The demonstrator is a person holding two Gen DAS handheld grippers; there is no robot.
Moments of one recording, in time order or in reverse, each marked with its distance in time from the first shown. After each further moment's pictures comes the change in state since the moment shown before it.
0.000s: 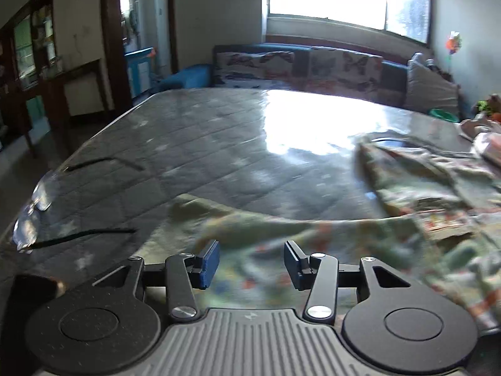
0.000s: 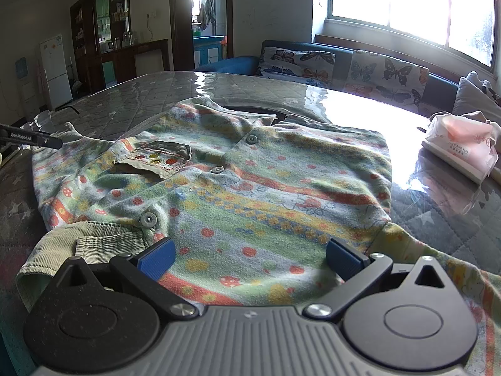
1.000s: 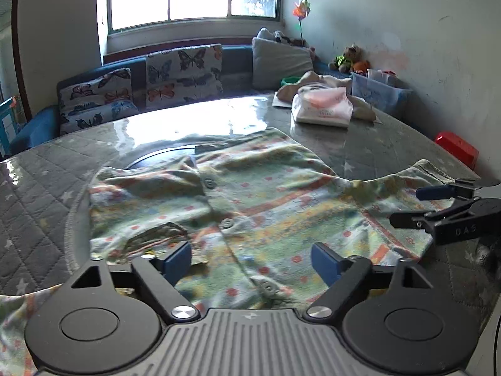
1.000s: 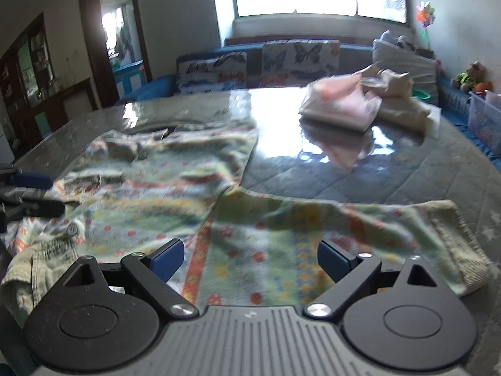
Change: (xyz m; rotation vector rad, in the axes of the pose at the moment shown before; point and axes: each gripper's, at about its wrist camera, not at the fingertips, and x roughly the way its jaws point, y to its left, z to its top) left arm -0.015 -0.227 0.014 0.325 0.016 -0.433; right arm -0.068 -0.086 -0.036 0.298 -0.050 -0.201
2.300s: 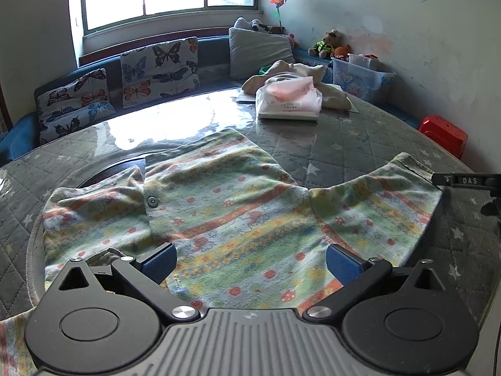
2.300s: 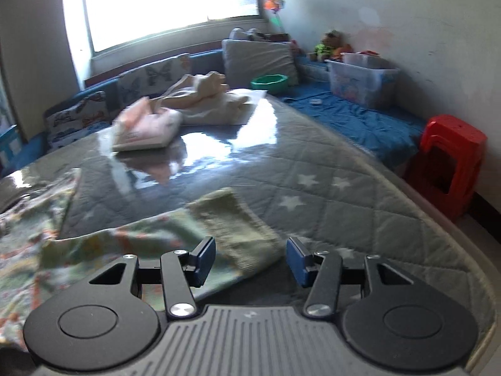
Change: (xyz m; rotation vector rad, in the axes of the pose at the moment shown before) left arm 0.028 -0.050 0.025 0.067 0.046 -0.030; right arm -0.044 -0.127 -0.021 0.341 -0.047 -0.434
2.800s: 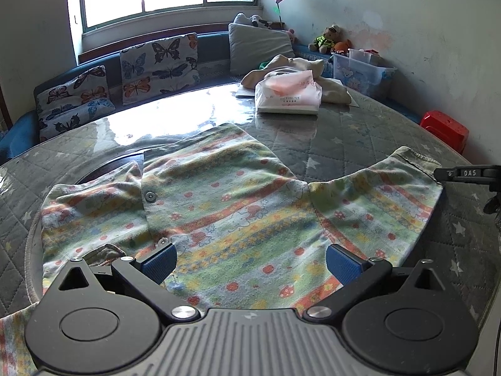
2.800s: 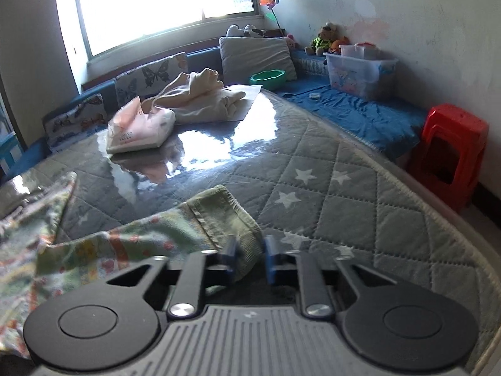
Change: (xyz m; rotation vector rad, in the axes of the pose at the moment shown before) left arm 0.004 -0.003 -0.002 0.002 0.018 0.006; right arm 0.006 -0.008 0.001 0.063 0.013 0.063
